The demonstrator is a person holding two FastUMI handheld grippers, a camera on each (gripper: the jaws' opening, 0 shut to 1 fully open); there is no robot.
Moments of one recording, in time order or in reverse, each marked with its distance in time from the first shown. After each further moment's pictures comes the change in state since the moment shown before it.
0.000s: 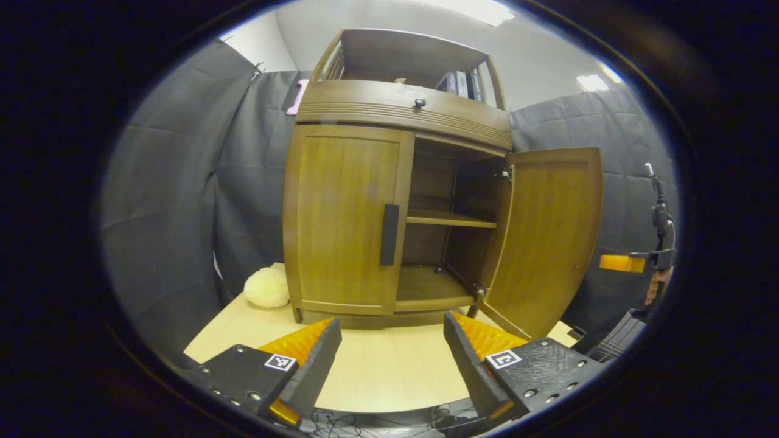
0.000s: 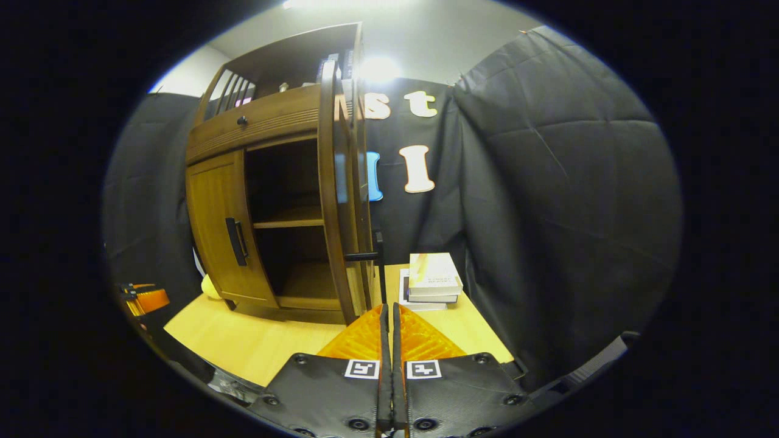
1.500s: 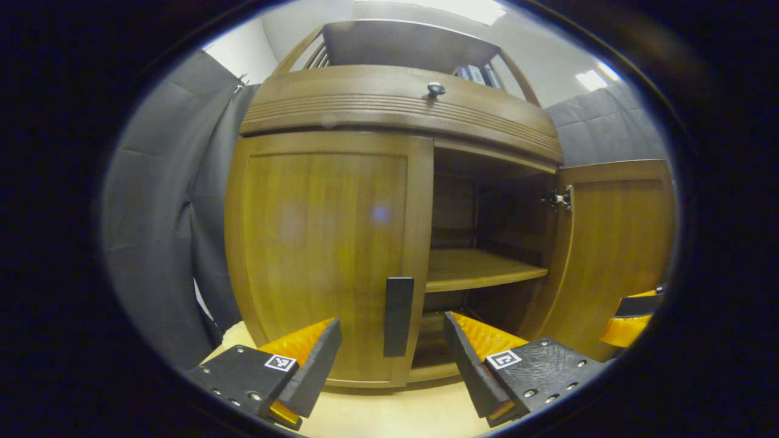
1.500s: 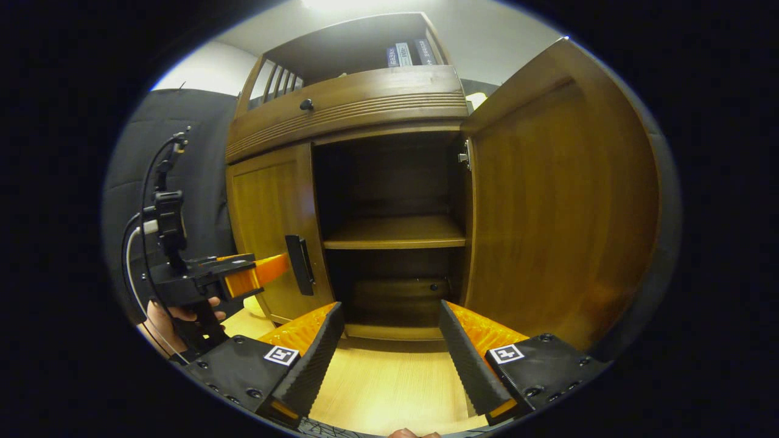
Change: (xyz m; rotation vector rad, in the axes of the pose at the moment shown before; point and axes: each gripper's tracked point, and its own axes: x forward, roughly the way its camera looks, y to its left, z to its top) left arm 0.223 0.007 0.095 0.028 -0.107 0.029; right arm 0.033 0.073 0.018 -0.058 -0.029 0.233
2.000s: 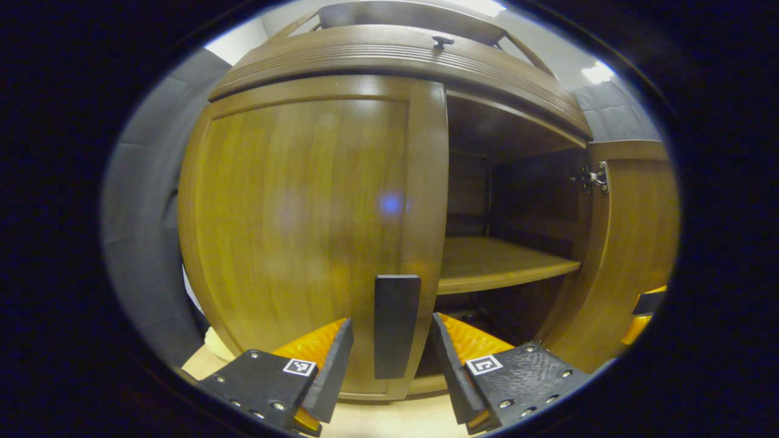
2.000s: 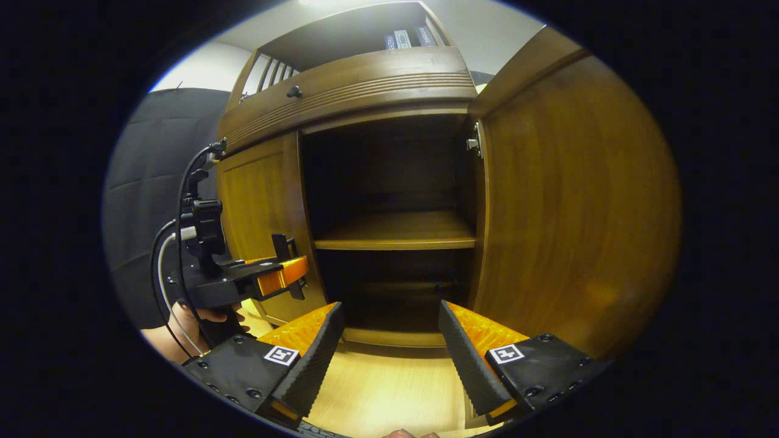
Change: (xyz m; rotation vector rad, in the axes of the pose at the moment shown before) left arm 0.073 -0.004 -0.021 0.003 0.045 0.006; right arm 0.013 0.001 -0.003 -0.005 0.059 0.029
